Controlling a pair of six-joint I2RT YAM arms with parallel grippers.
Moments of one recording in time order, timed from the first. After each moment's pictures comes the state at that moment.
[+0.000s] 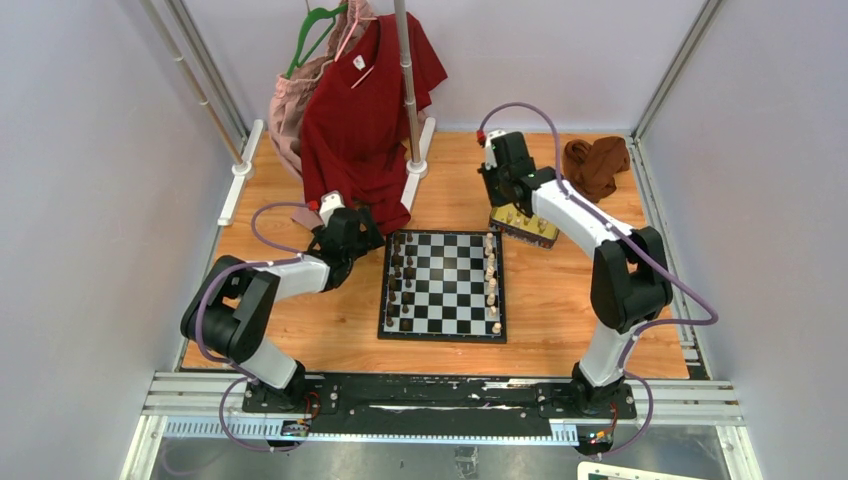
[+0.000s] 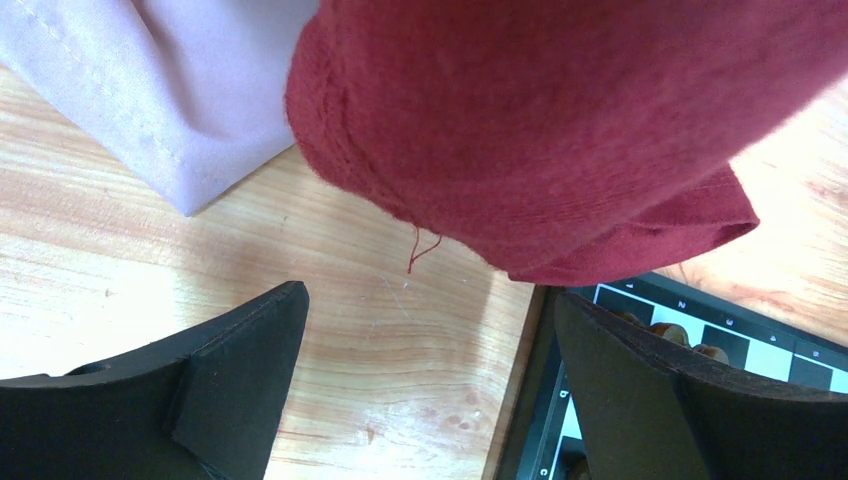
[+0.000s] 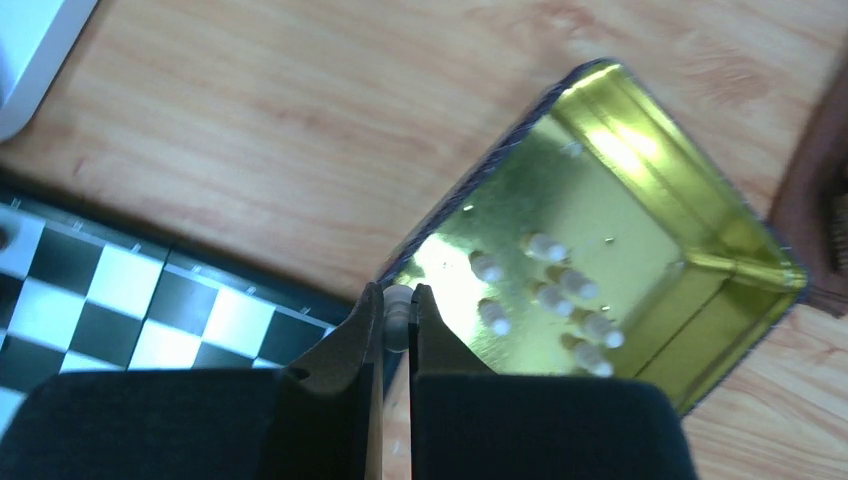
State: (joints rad) left arm -0.39 1.55 0.61 0.31 -0.35 -0.66; right arm 0.40 1.77 1.43 -0.41 0.10 -0.04
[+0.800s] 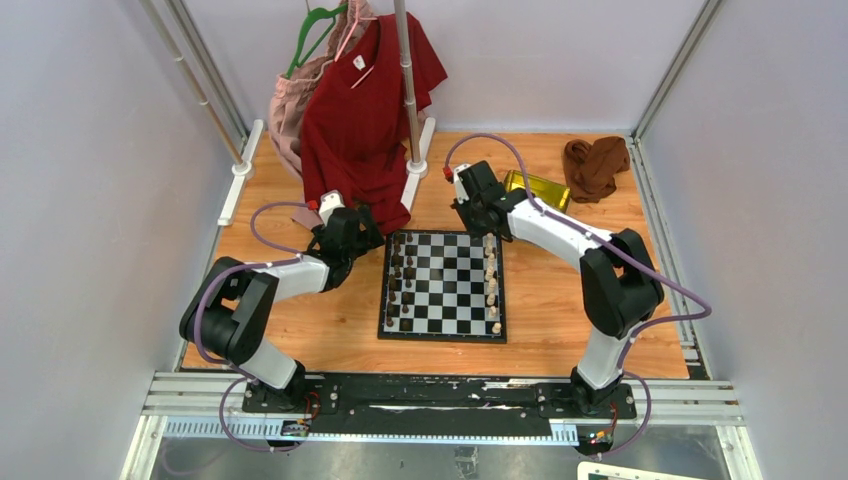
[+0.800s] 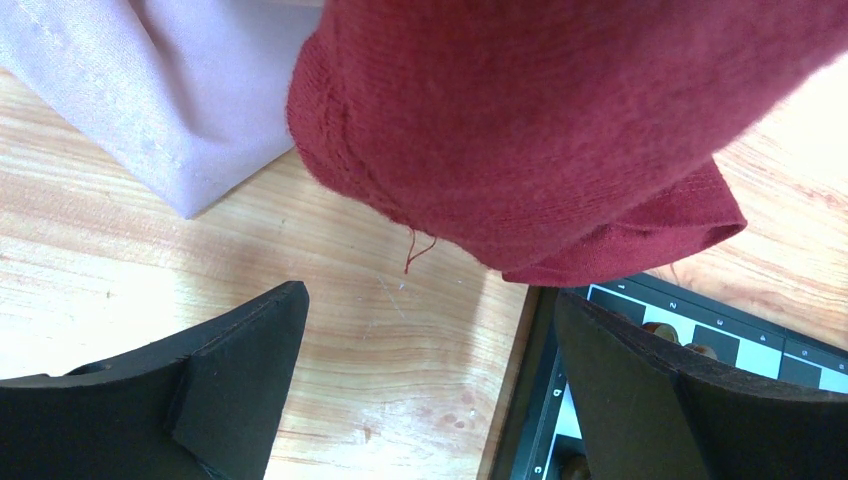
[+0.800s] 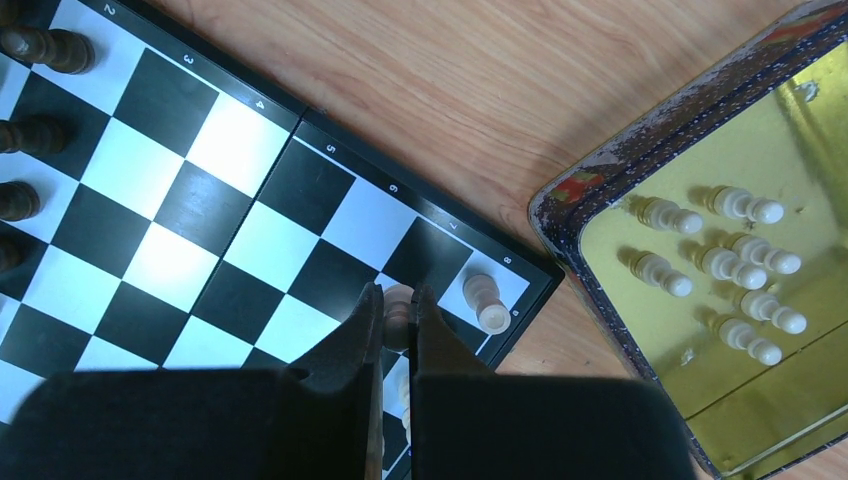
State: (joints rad) left arm -0.39 1.54 0.61 0.31 -0.35 -0.66; right arm 0.59 1.77 1.31 -0.46 0.10 -0.04
